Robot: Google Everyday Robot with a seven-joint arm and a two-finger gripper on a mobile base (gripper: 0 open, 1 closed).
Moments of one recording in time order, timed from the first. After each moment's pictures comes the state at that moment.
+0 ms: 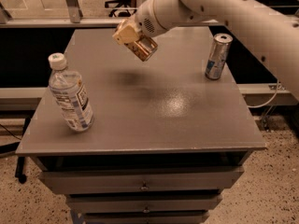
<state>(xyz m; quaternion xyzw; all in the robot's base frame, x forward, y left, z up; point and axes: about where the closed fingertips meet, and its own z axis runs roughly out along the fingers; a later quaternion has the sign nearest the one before) 0.693 0.053 0.953 -0.48 0.72 0.19 0.45</state>
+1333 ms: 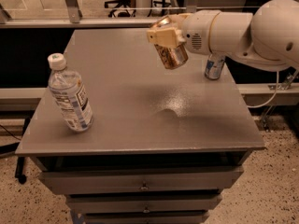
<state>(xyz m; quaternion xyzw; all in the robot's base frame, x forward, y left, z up) 0.622 -0.039 0.992 -0.36 0.69 0.25 0.58</state>
